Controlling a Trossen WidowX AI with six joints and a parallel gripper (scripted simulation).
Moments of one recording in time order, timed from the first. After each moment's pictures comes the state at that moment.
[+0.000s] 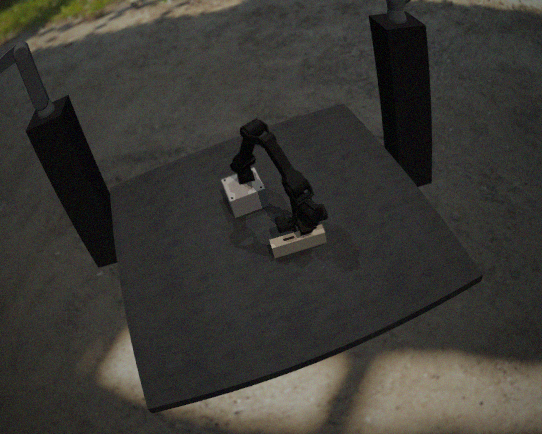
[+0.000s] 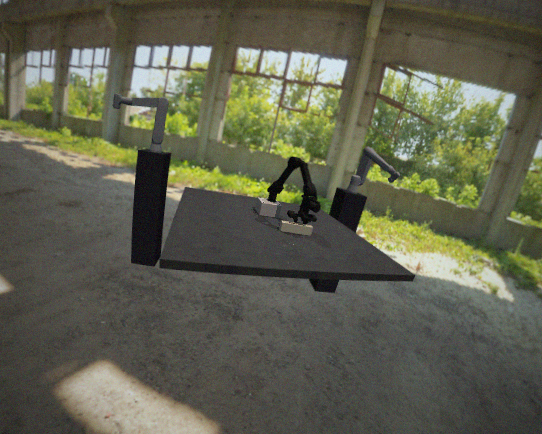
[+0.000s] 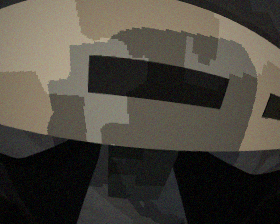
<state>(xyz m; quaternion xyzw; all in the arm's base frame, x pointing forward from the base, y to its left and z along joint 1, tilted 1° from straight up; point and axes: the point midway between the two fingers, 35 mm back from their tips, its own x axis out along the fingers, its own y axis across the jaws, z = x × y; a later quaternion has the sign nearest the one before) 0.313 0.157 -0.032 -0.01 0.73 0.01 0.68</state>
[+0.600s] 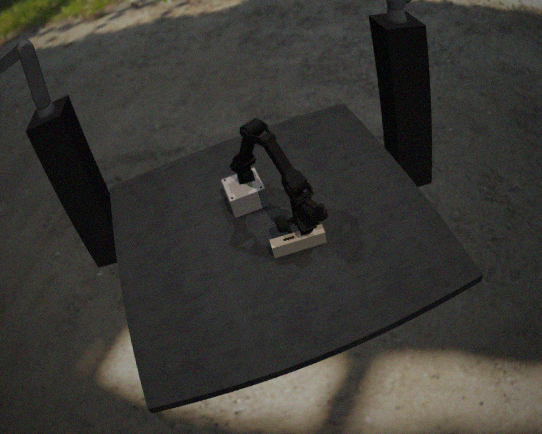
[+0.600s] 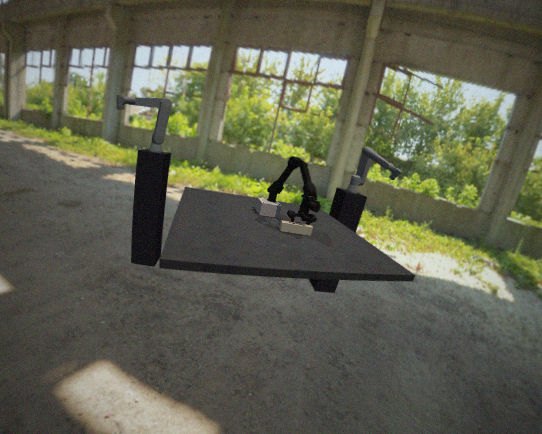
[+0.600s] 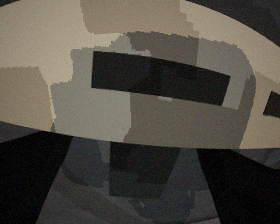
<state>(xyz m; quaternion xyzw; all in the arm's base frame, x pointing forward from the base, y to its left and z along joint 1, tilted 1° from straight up) 0.312 0.157 -0.031 -0.01 0.73 0.01 0.69</state>
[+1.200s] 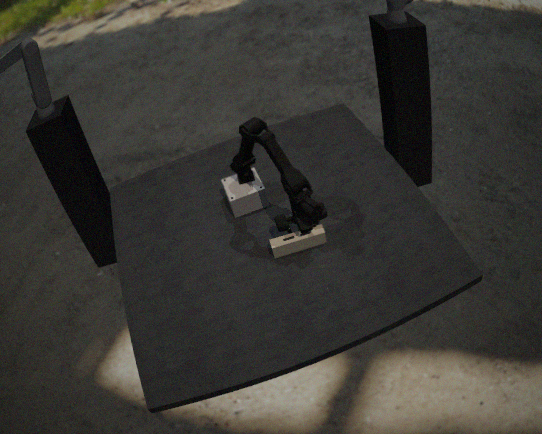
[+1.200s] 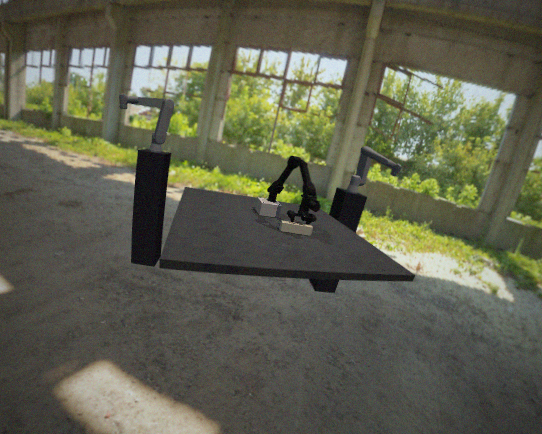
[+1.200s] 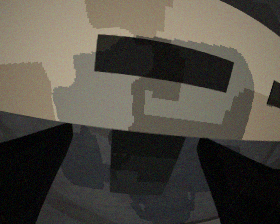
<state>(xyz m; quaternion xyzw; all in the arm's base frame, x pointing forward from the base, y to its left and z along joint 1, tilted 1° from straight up) 0.307 0.157 -0.032 -0.01 0.72 0.01 0.69</state>
